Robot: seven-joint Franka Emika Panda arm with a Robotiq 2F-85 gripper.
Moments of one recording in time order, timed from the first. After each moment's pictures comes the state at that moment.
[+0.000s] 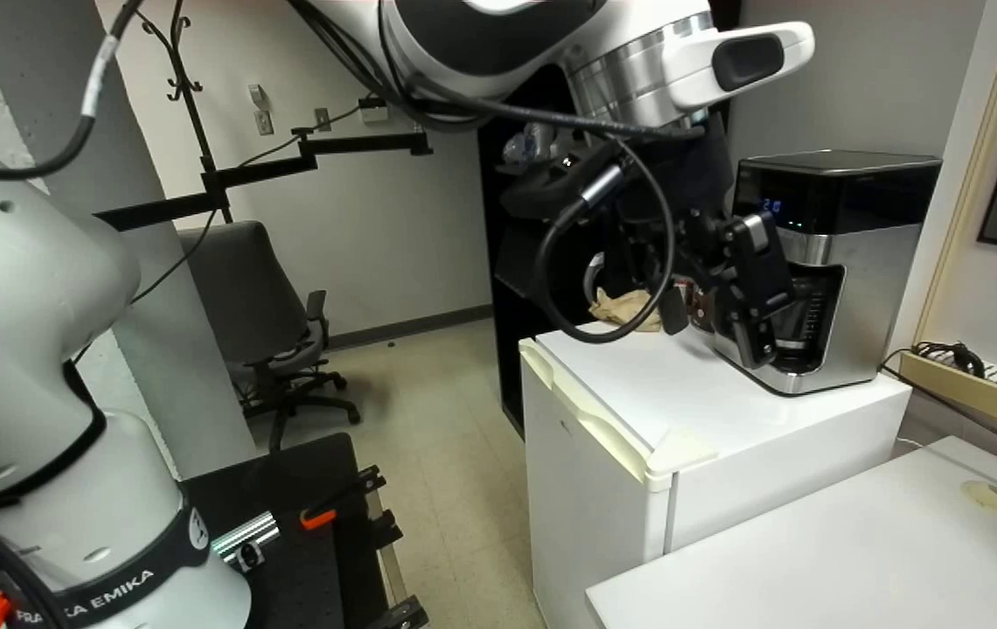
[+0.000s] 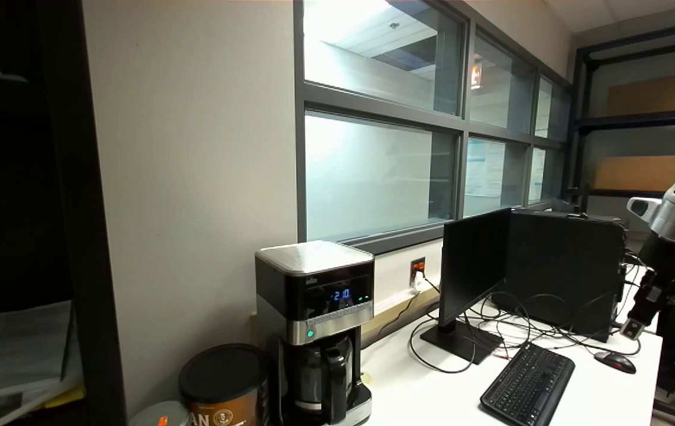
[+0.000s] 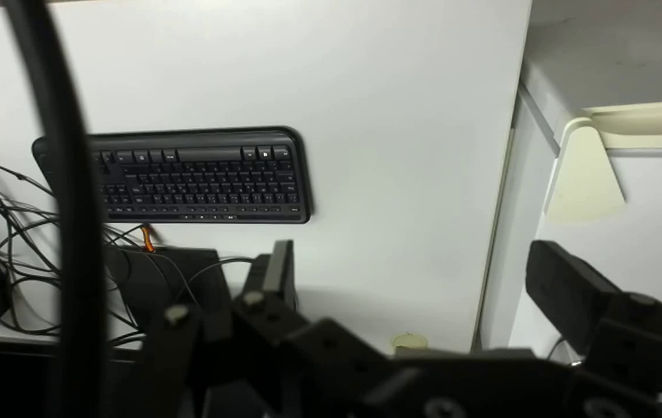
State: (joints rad) arm -0.22 -0.29 -0.08 -2.54 -0.28 2.55 0.03
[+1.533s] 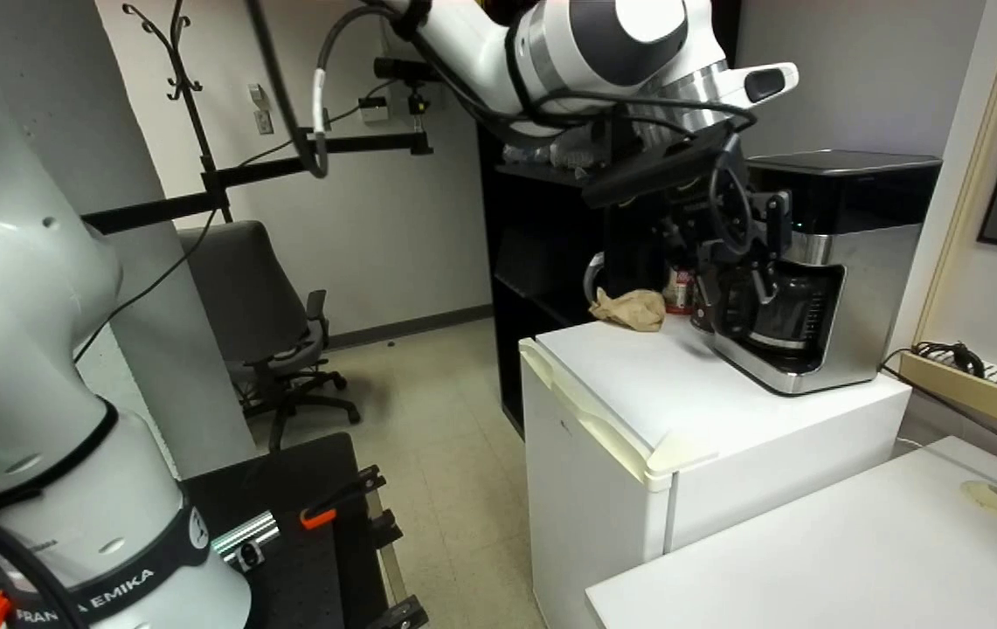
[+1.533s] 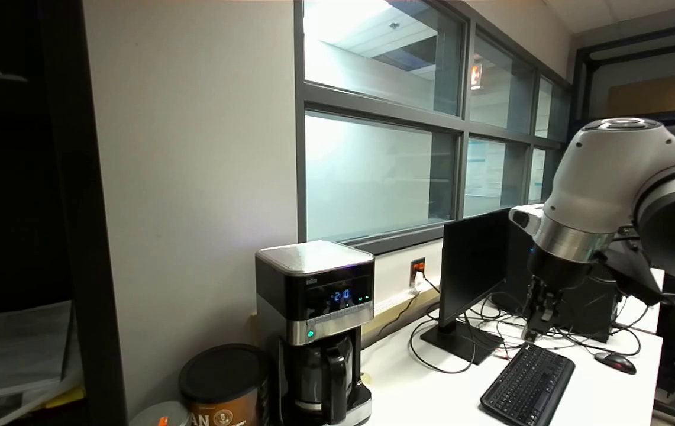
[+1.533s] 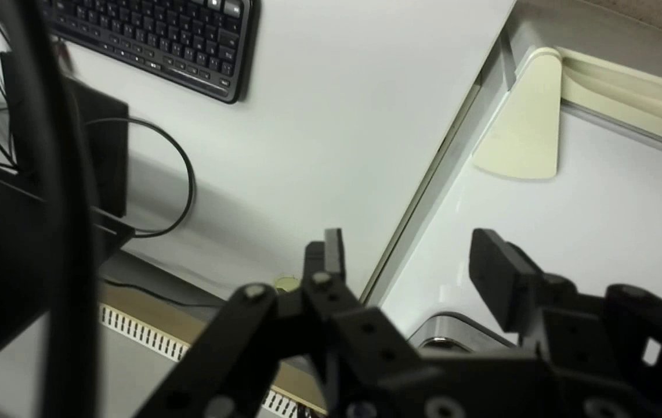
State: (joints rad) arm -0.06 0.05 0.00 -2.19 -0.43 2.51 -0.03
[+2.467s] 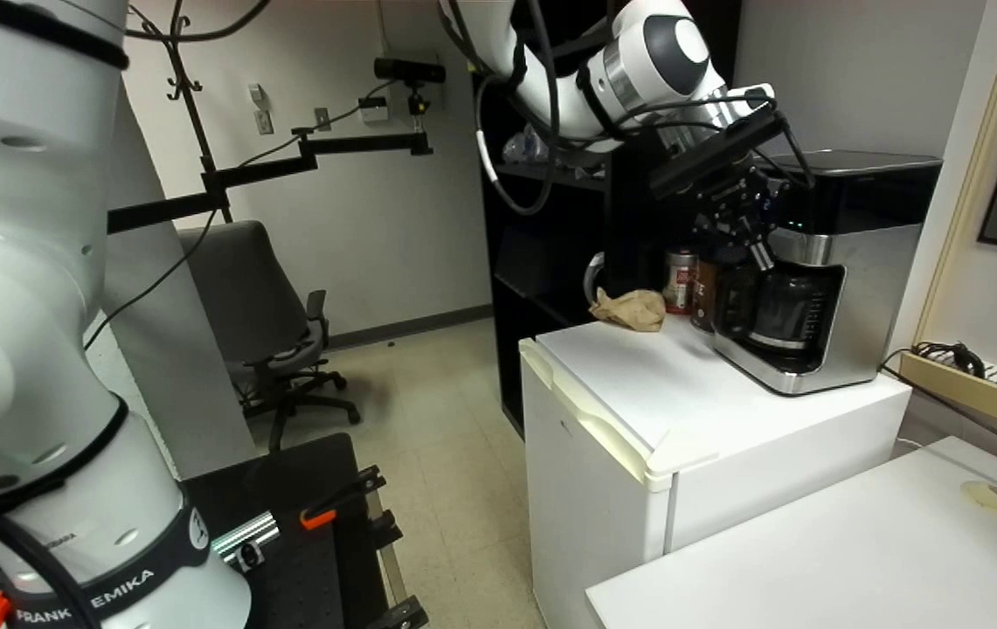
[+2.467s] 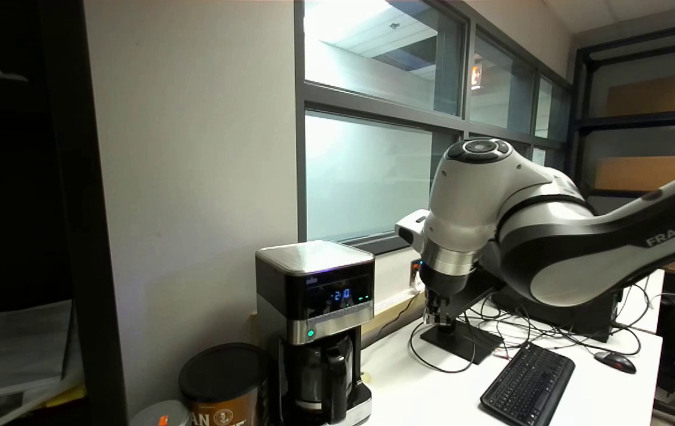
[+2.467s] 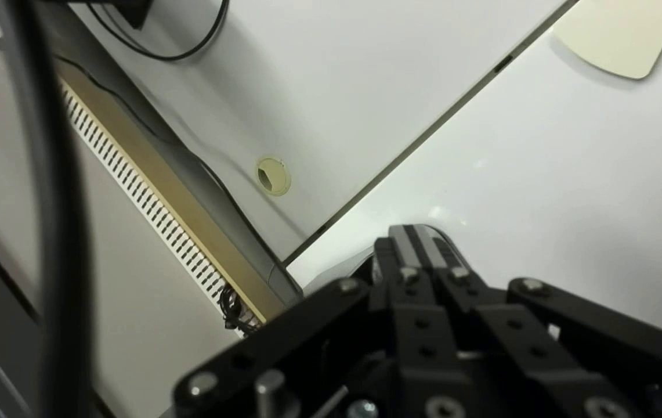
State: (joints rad) arm 0.11 0.45 0.01 -1.68 -0.66 2.37 -0.15
